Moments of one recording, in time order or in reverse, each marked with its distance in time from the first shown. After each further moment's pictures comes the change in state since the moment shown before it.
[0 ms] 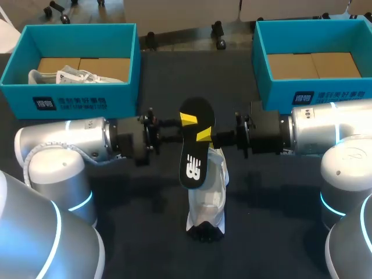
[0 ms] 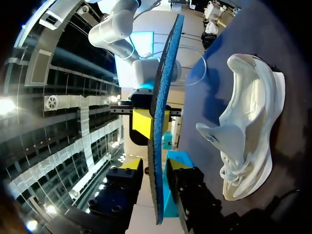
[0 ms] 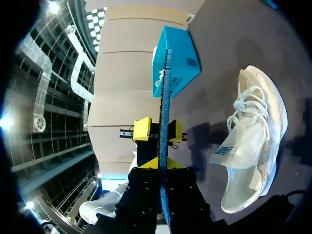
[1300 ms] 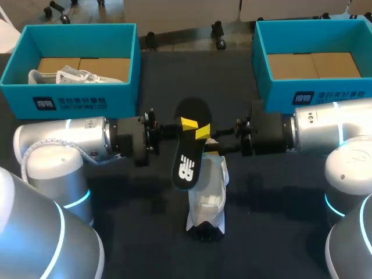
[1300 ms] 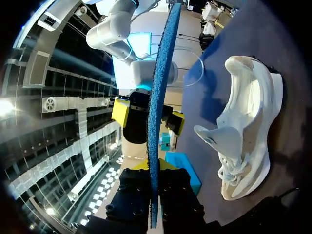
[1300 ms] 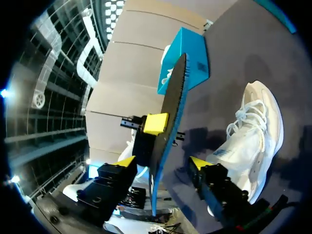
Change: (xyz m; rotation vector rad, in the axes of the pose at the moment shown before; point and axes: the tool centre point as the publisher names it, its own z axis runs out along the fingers) left arm -0.001 -0.003 -0.005 0.017 0.028 0.009; right arm -0.006 -0.011 -0.008 0.017 -0.032 -0.199
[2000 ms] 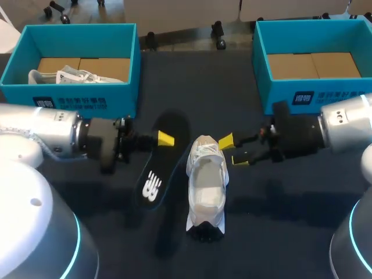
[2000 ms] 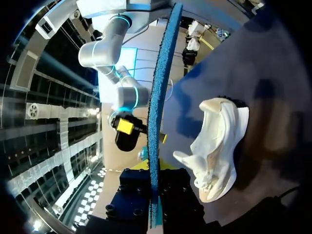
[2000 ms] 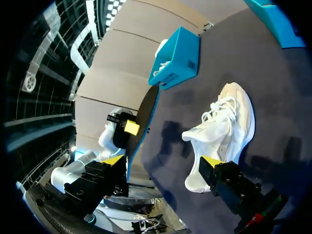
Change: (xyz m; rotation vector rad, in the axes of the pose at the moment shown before) left arm 0.002 -0.053 -0.058 0.118 0.201 0.005; right arm -0.016 -0.022 -0.055 0.069 -0.127 -0.086
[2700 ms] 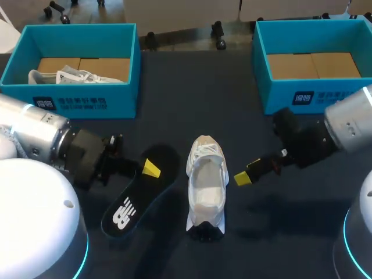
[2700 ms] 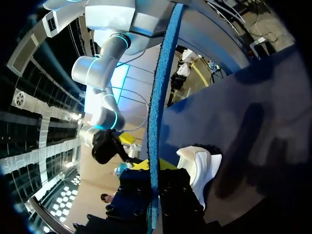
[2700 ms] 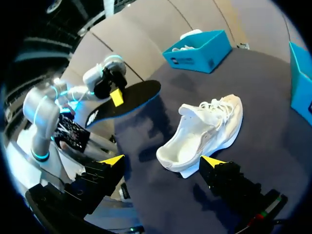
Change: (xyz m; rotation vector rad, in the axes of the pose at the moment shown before) left arm 0.013 -0.073 -0.022 0.164 0.177 -0.140; right arm -0.026 -0.047 -0.029 0.219 -0.217 -0.579
